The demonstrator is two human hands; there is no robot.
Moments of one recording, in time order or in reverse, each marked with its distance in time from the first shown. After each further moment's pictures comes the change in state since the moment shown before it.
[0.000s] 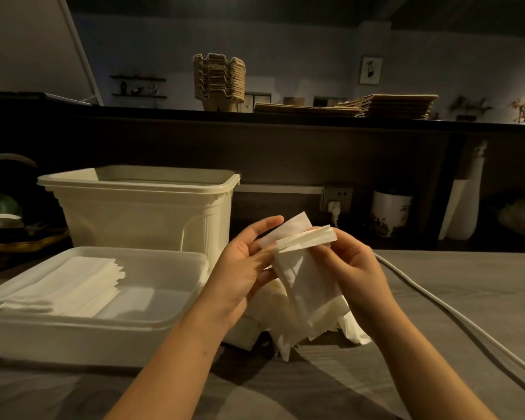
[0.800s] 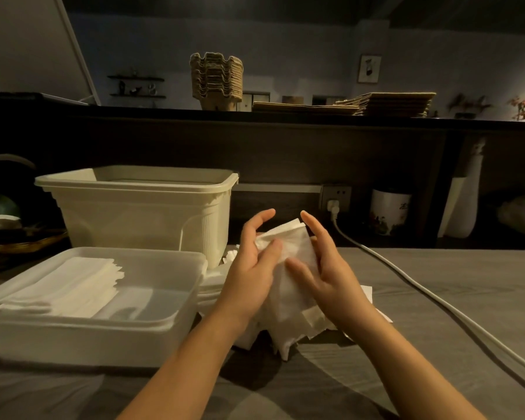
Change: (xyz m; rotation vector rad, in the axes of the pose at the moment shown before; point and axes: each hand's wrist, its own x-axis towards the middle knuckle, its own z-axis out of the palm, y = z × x) left_hand -0.005 -0.012 0.008 0.252 0.026 0.169; right_hand -0.003 0.006 0.014 -0.221 -0.149 0.003
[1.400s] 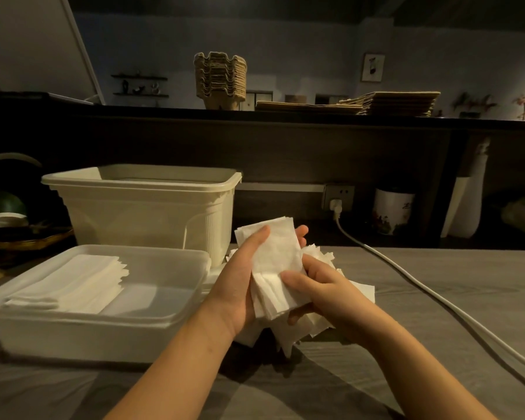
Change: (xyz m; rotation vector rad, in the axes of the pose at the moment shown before) left_hand 0.004 0.003 -0.011 -0.559 -0.129 -0.501; right_hand -0.003 -0.004 0.001 0.284 -0.253 0.332
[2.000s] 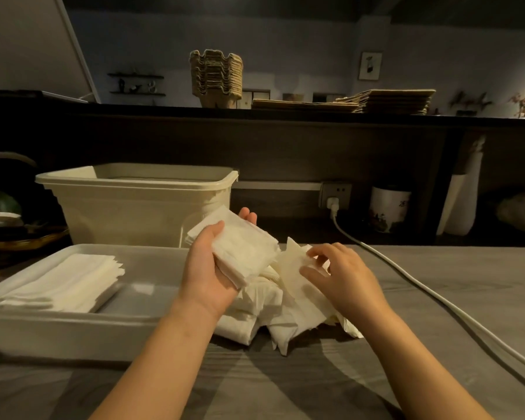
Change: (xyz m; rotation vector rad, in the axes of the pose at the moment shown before) left_hand -0.002 0.019 -0.008 -0.391 0.178 0.241; right_hand 0.011 0.019 -0.027 -1.000 0.518 -0.035
